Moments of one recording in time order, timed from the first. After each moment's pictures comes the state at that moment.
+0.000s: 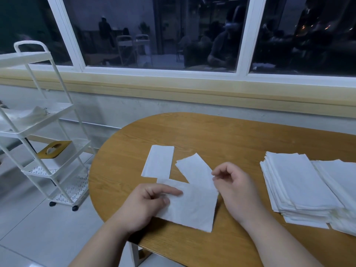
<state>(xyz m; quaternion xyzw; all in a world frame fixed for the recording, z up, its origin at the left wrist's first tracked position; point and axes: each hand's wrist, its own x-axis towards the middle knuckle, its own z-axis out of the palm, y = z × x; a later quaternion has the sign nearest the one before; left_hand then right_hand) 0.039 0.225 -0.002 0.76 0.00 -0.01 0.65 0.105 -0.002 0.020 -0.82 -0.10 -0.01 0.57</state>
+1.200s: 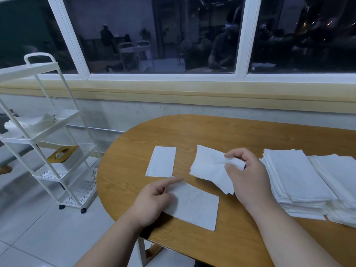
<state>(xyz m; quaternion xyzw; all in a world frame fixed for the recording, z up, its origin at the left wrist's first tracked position) 0.047 0.222 -0.013 0.81 0.02 0.00 0.58 0.106 -0.016 0.041 -0.79 -0.06 -0.11 0.60</state>
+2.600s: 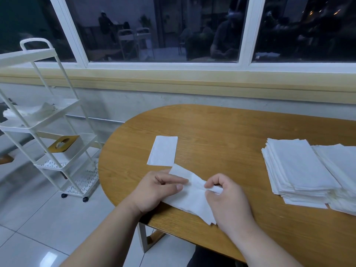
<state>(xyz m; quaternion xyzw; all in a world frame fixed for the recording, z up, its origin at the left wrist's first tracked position) 0.044 0.221 -0.008 0.77 -0.02 -0.01 0.64 0.052 0.017 -0.005 -0.82 -0.03 0.02 0.56</state>
